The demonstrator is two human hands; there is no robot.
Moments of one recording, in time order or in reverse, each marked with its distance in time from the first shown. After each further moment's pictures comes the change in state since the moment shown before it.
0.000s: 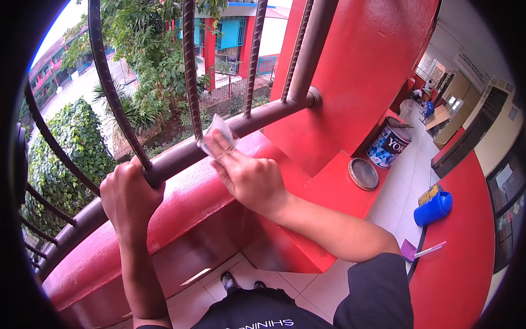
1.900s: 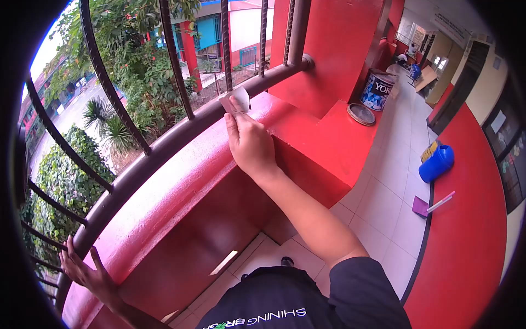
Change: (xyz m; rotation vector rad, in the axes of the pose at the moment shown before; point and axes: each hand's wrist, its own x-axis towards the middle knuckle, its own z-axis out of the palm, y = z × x) left_hand -0.184 -0.300 -0.067 0.321 0.275 -0.199; right_hand -0.001 -0.097 0.039 0.196 0.318 0.498
